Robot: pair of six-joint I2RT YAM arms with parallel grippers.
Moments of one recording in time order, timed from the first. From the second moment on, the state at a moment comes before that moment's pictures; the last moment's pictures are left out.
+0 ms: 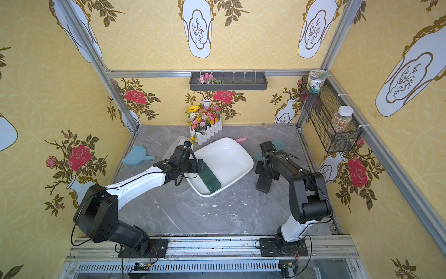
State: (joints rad) left arm -0.57 1.52 0.99 -0.31 -0.15 -0.38; right arm 0.13 1.65 1.08 -0.73 0.11 0.47
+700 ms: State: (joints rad) left arm -0.57 1.53 0.99 -0.31 -0.16 -0.38; right arm 0.26 1.79 1.52 -0.89 0.11 0.37
